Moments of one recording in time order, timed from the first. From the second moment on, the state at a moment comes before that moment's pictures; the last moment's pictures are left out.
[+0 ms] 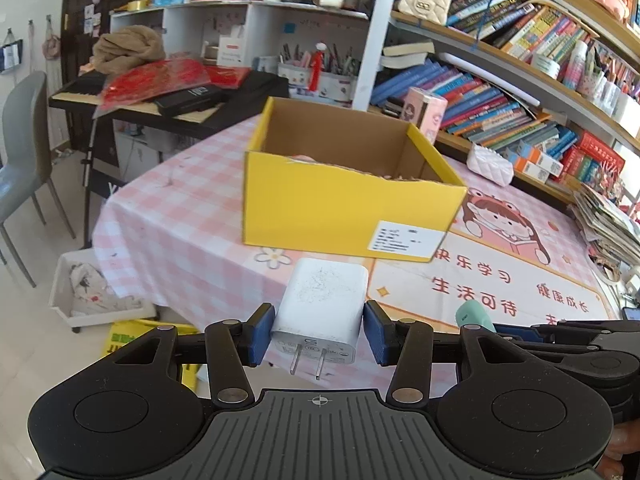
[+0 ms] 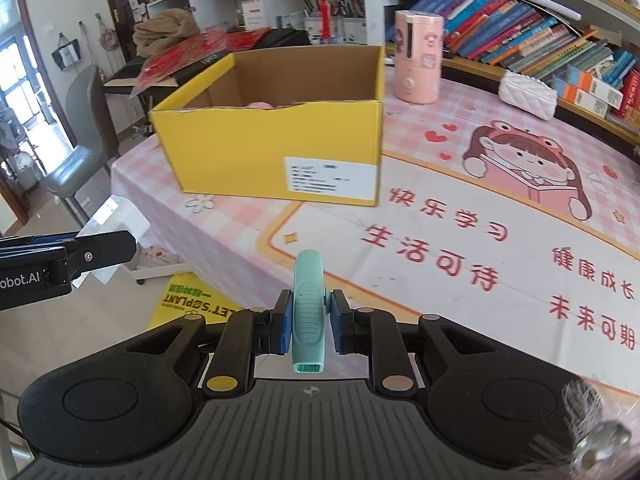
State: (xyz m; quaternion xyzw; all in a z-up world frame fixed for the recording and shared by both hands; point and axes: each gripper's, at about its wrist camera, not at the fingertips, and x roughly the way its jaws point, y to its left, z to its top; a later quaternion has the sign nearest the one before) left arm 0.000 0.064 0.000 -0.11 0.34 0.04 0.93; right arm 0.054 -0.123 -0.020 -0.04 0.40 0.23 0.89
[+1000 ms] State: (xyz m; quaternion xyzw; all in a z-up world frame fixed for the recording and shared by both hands) left arm 0.032 0.105 0.040 -0.13 0.26 0.04 0.96; right arm 0.072 -0.089 0.035 -0.05 0.31 0.23 0.92
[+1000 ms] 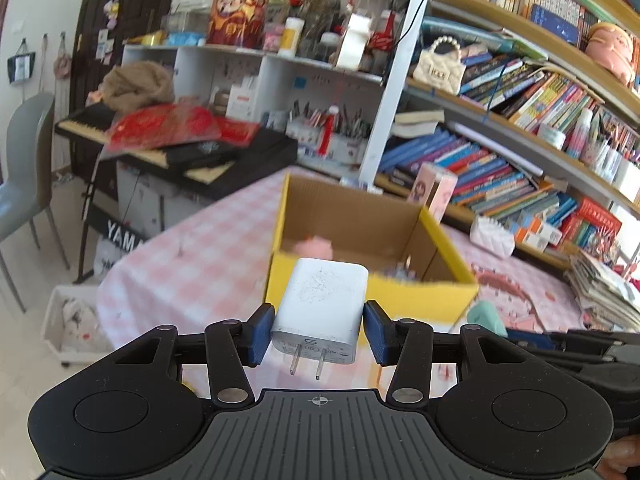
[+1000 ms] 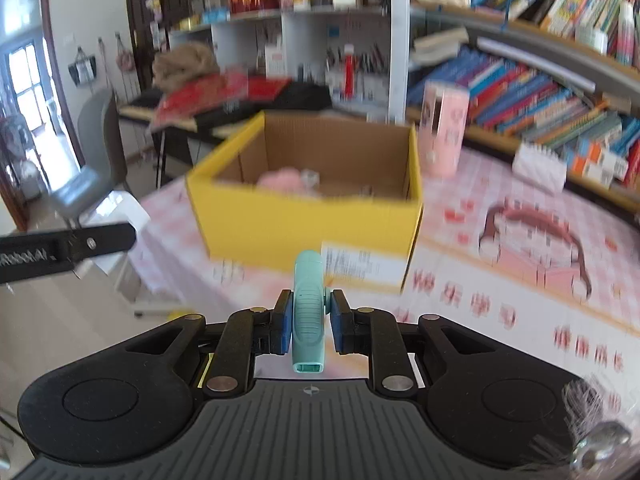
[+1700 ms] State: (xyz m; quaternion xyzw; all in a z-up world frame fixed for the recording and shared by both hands) left arm 0.179 0.086 0.025 -0.09 0.29 0.08 0.95; right arm 0.229 -0.055 0.020 -0.11 0.29 0.26 0.91
